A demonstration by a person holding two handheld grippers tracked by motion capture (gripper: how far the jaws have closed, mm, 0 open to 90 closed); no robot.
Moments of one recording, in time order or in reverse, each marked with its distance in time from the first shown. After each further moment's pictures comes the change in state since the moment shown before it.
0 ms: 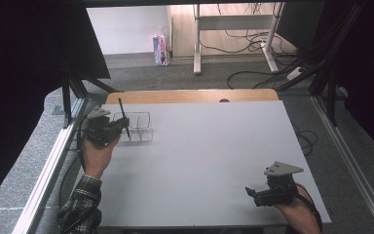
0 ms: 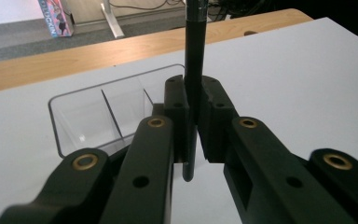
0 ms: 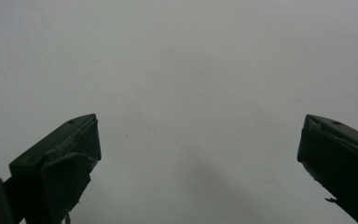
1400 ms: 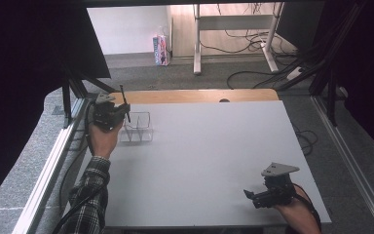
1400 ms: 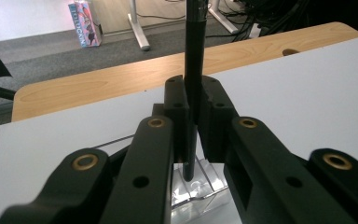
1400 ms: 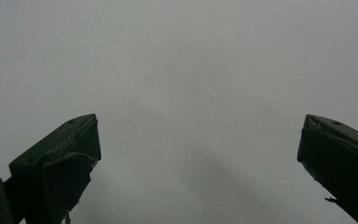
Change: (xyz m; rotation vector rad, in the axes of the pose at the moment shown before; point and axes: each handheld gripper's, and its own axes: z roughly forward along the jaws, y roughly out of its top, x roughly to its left) left arm 0.020 0.025 0.040 -0.022 0.101 -0.001; right arm 0.001 -0.002 0.007 0.049 0.035 -0.010
